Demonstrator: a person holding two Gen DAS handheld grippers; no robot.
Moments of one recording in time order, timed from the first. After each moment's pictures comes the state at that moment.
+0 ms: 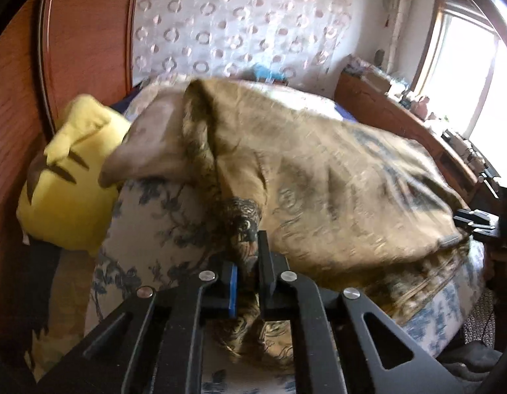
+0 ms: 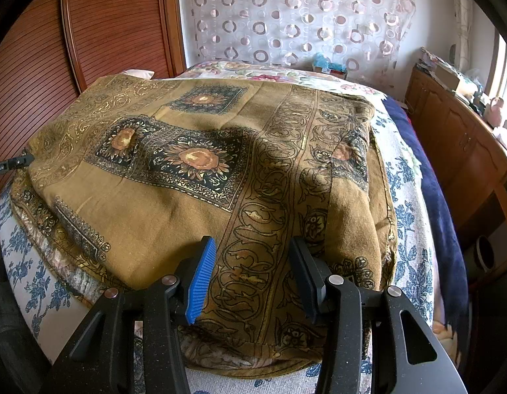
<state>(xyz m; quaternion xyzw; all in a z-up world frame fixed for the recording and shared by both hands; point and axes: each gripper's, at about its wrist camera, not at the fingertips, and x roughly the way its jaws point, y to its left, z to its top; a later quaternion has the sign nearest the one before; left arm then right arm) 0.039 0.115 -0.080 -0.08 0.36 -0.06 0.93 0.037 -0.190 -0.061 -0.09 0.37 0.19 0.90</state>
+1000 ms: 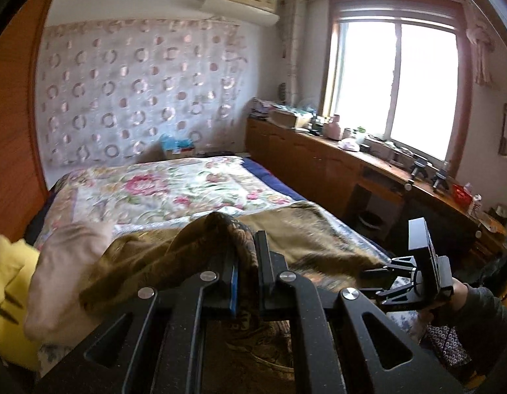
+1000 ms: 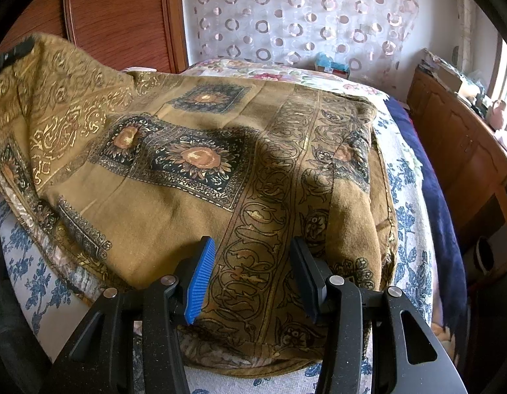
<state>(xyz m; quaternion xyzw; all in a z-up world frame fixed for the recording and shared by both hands) 0.087 -0.027 0.043 -0.01 0.23 -0.23 0.95 0.039 -0.189 -0.057 -0.10 0.38 0.19 0.90</state>
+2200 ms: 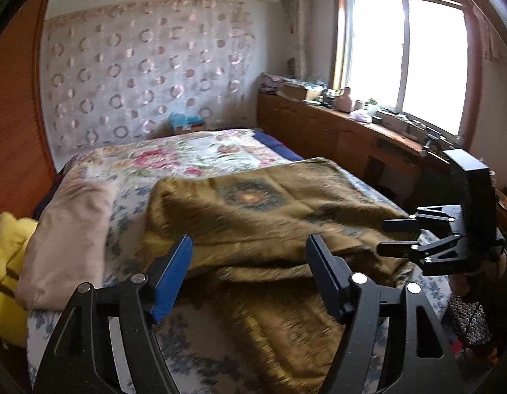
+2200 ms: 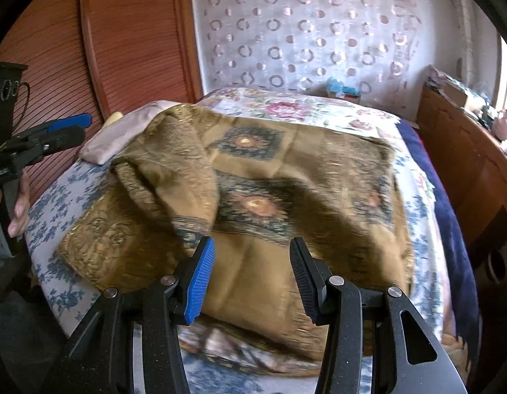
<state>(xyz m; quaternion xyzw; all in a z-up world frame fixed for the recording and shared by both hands) 0.069 -0.024 -0.017 0.02 0.27 -0.19 0.94 0.011 -0.151 -0.025 -0.07 0.33 0.24 0.91</state>
